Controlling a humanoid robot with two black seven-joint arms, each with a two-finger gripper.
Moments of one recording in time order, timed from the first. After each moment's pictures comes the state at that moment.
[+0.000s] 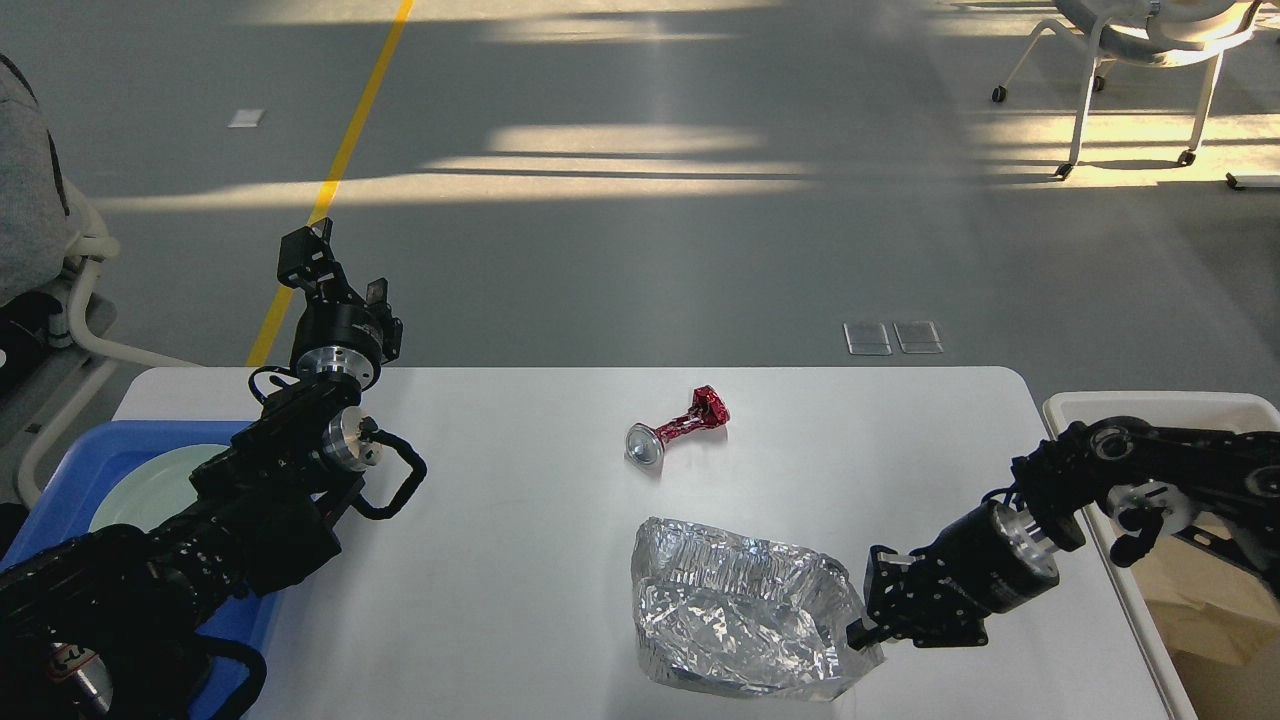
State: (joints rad) left arm -0.88 0.05 -0.56 -0.29 -0.12 0.04 -0.56; right arm 1.03 -0.68 -0.15 1.20 -0.43 0.88 -0.24
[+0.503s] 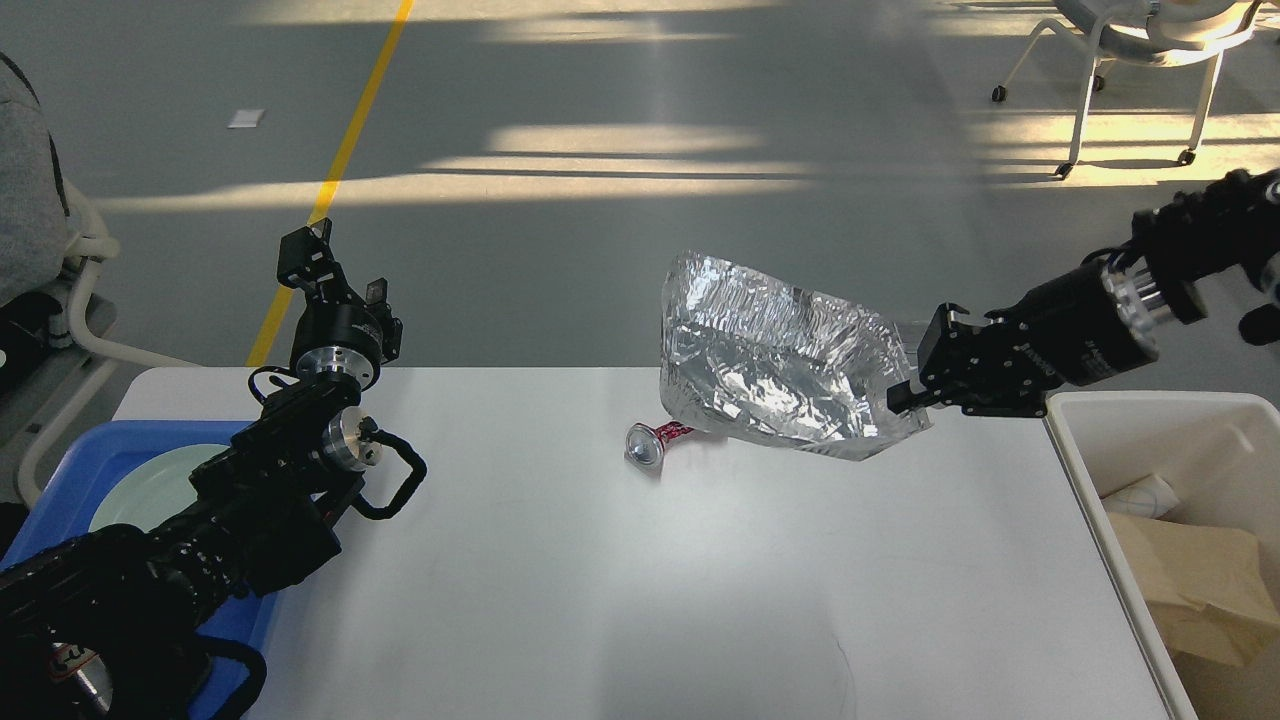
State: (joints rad) left arm -0.88 0.05 -0.56 -0.29 -0.12 0.04 -0.56; right arm 1.58 -0.87 -0.23 1.20 -0.31 0.96 -0.24
